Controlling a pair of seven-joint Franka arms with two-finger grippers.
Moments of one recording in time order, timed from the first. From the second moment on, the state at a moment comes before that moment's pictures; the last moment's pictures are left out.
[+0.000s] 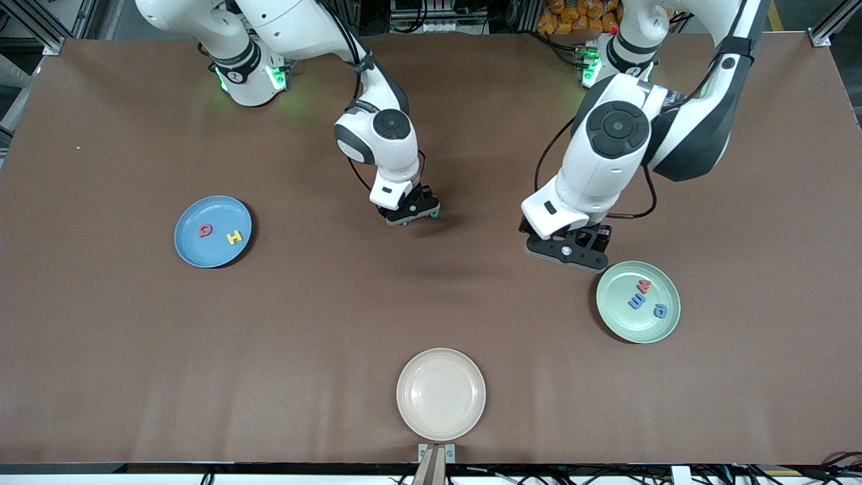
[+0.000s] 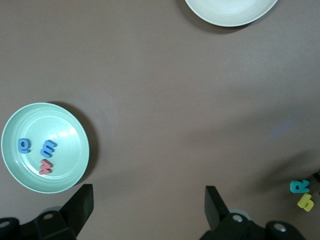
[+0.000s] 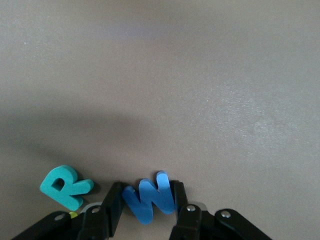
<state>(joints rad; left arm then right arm) -0.38 0.32 -0.15 -1.64 0.12 2.00 -0.24 0.84 0.56 -0.01 -2.01 -0.17 2.66 0.62</state>
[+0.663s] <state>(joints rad) -0.43 0.32 -0.19 -1.67 0.12 1.94 -0.32 0.78 0.56 -0.02 -2.00 -0.18 2.63 0.52</state>
